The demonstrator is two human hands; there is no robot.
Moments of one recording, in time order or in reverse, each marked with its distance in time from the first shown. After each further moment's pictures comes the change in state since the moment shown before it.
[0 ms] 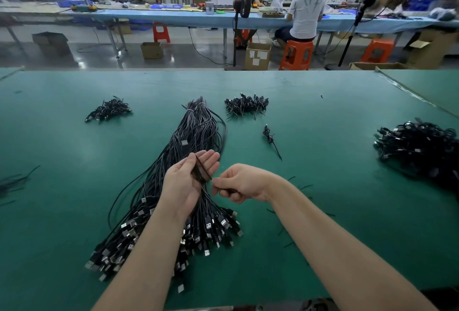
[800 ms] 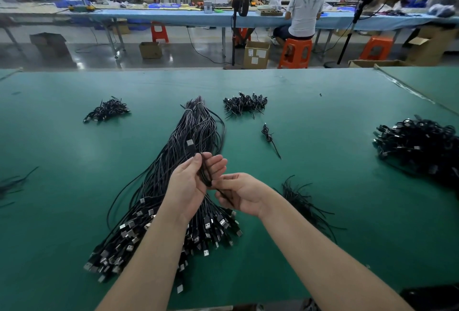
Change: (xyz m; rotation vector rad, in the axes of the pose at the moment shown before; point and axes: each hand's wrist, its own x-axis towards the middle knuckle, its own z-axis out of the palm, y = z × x) left_hand -0.008 -0.005 0.008 0.063 -0.097 -0.038; right_hand 0.008 0.031 0.019 0.699 0.057 -0.050
